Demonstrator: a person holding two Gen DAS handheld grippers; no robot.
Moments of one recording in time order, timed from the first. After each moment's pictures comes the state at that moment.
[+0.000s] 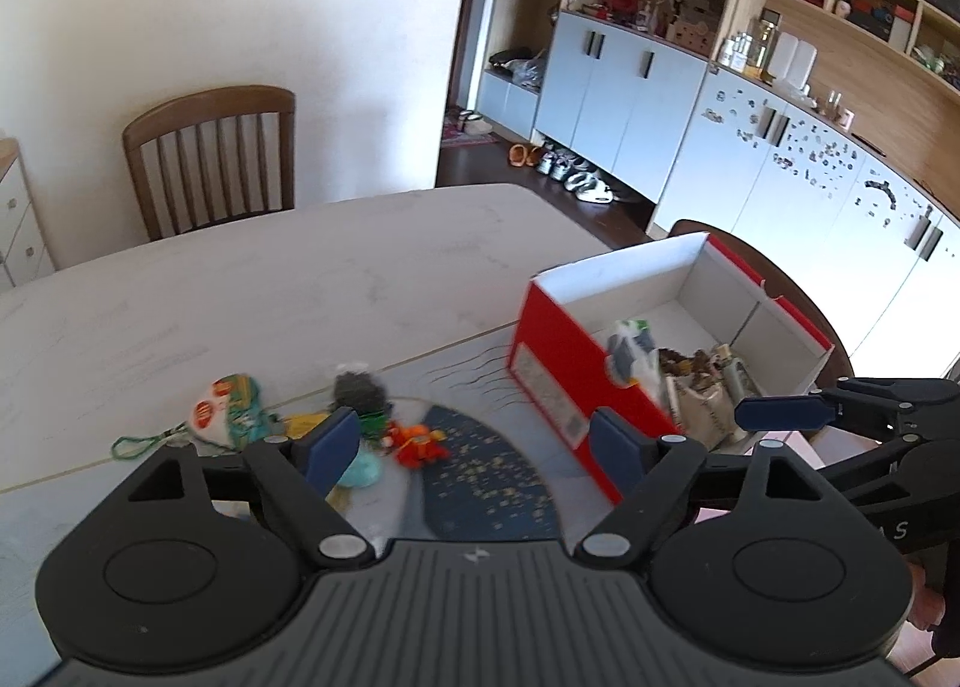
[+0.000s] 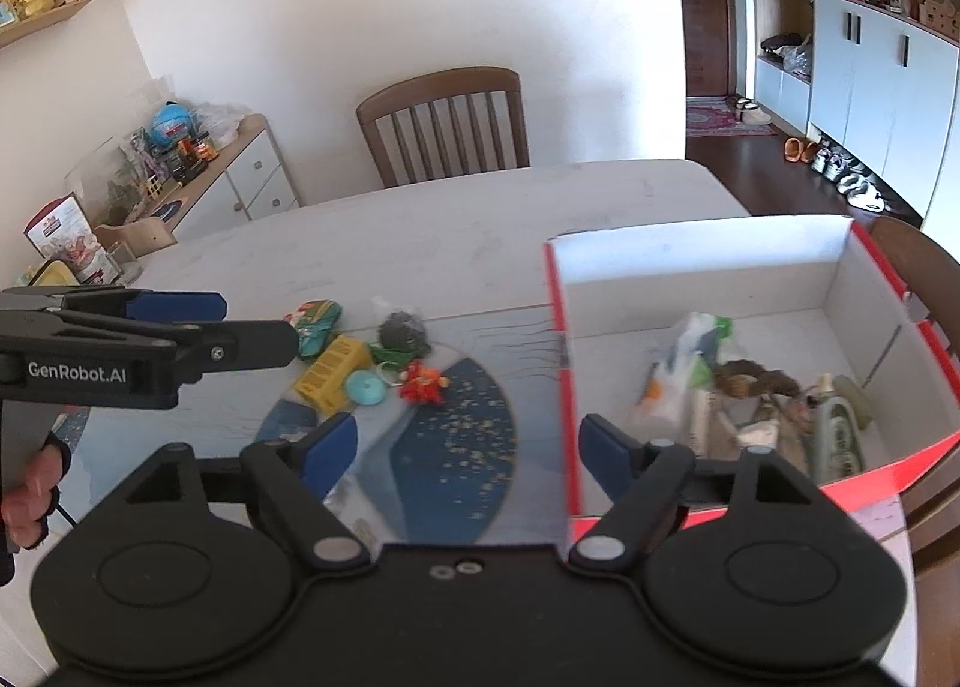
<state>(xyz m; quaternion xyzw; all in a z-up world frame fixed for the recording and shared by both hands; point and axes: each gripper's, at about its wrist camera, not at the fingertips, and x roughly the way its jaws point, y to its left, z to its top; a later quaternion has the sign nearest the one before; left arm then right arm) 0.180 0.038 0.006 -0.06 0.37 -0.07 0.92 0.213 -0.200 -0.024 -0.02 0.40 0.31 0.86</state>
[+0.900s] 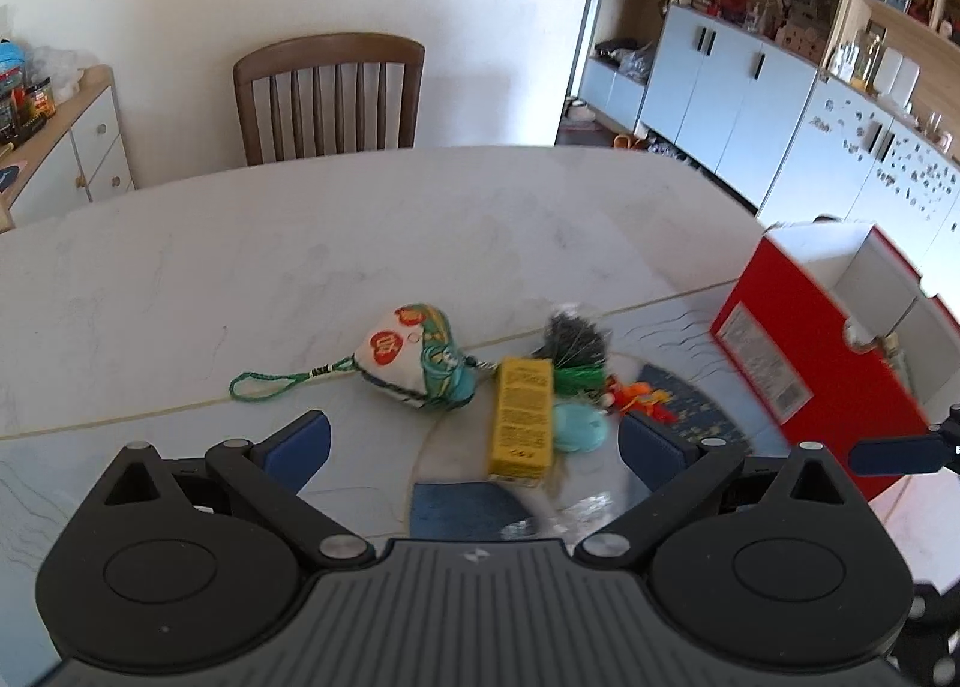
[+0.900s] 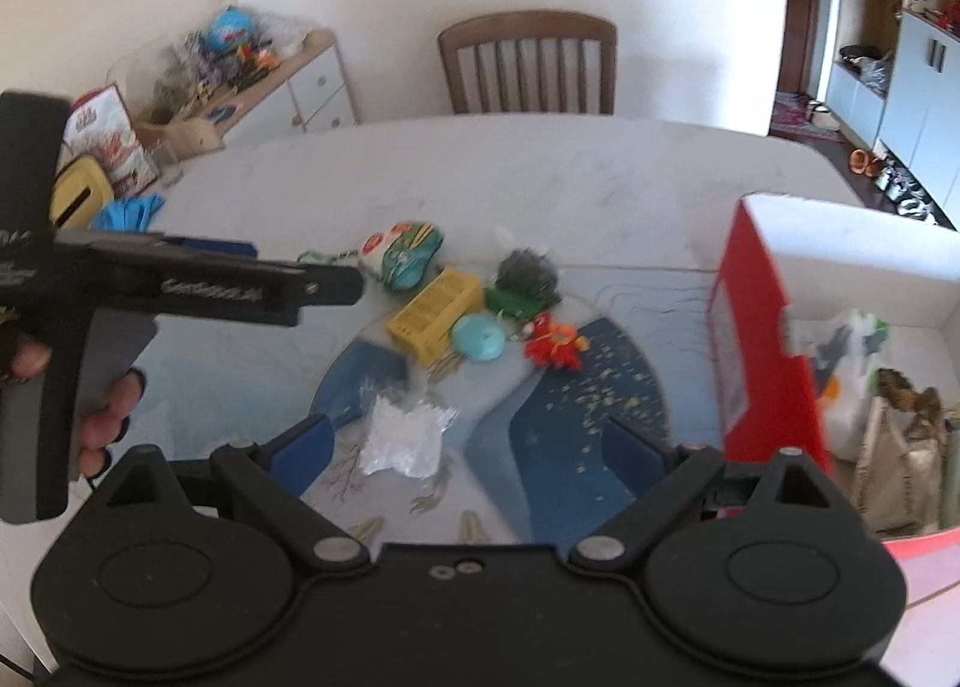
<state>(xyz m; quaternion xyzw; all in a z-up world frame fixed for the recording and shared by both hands) 0.194 0.139 -0.079 -0.07 0.39 0.02 0.92 0.191 -0.098 -0.069 -0.09 0.42 0.36 0.83</state>
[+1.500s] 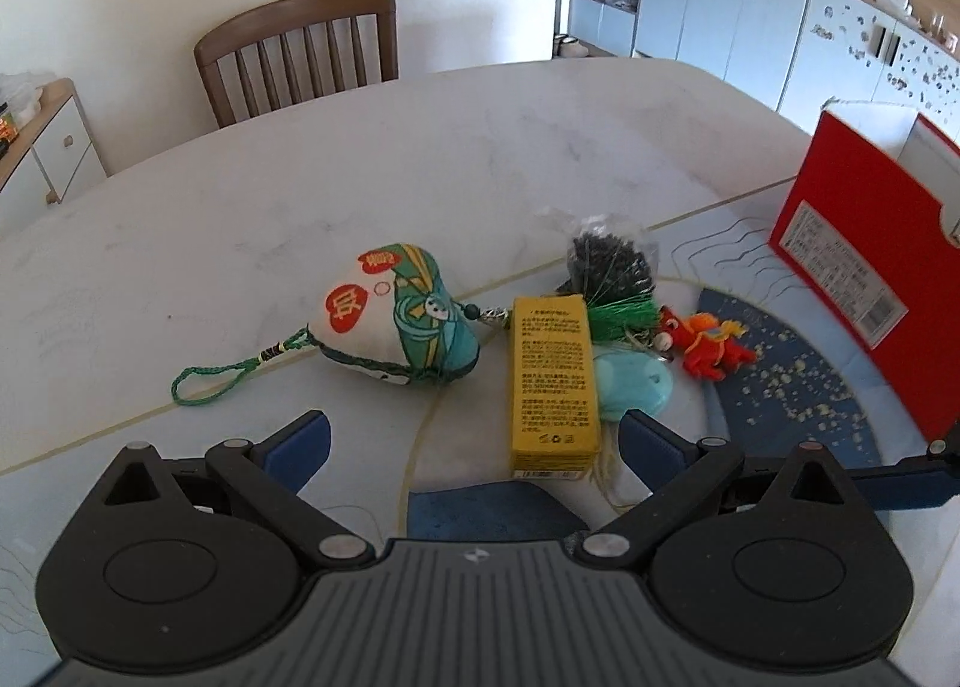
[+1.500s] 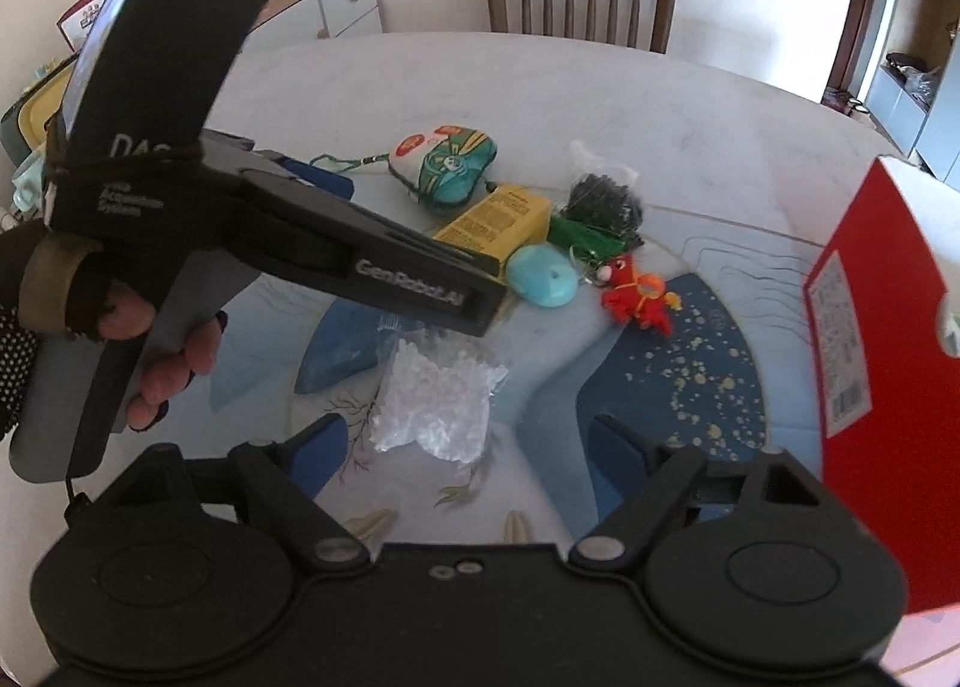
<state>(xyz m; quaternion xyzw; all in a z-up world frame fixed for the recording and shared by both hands) 0.239 0.123 -0.141 0.00 0.43 0.02 0.90 0.192 -0.047 -0.126 -0.15 0.44 0.37 0.80</state>
